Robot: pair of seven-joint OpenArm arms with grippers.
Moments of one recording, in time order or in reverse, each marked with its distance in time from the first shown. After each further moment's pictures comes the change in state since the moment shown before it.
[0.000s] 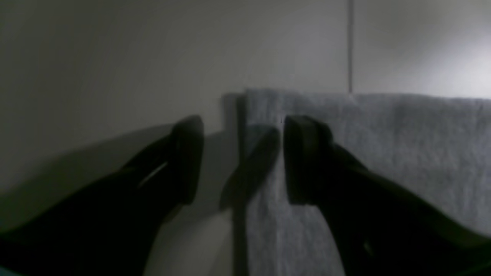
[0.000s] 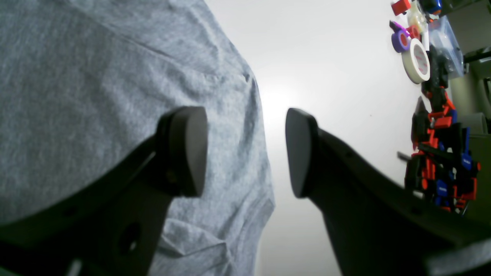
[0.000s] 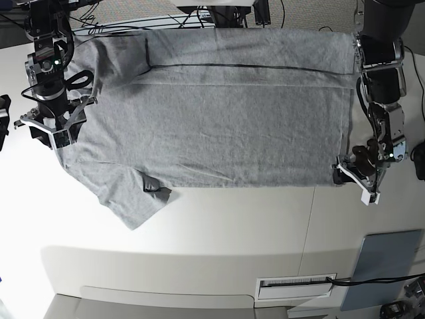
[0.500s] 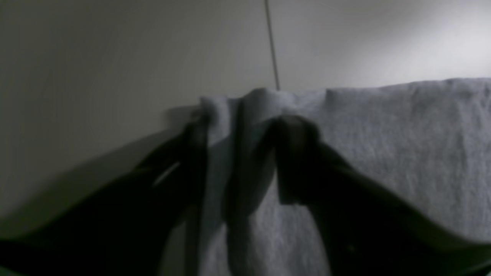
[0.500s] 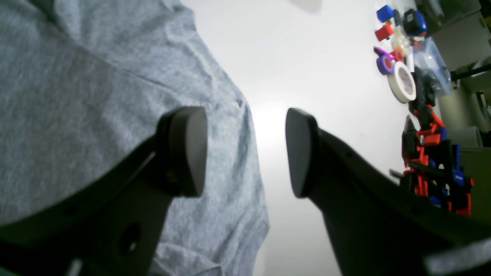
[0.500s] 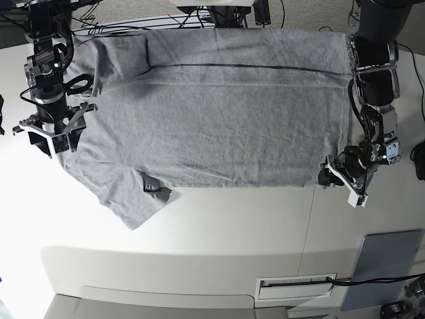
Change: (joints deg) left arm -0.4 2.4 0.0 0.1 -0.8 -3.9 2.0; right arm 1.1 0.0 0.0 0.0 -0.5 -0.4 3.2
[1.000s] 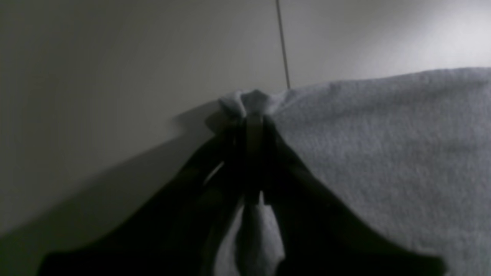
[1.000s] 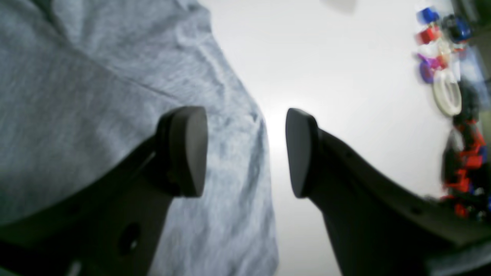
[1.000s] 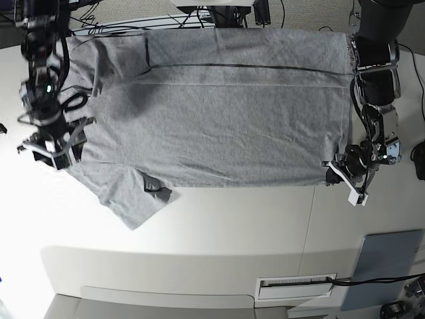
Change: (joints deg) left arm 0.0 -0.3 0.0 0.0 1.9 0.9 0.2; right arm 12.8 -0.3 -0.3 -13.3 6.1 11.8 -0.6
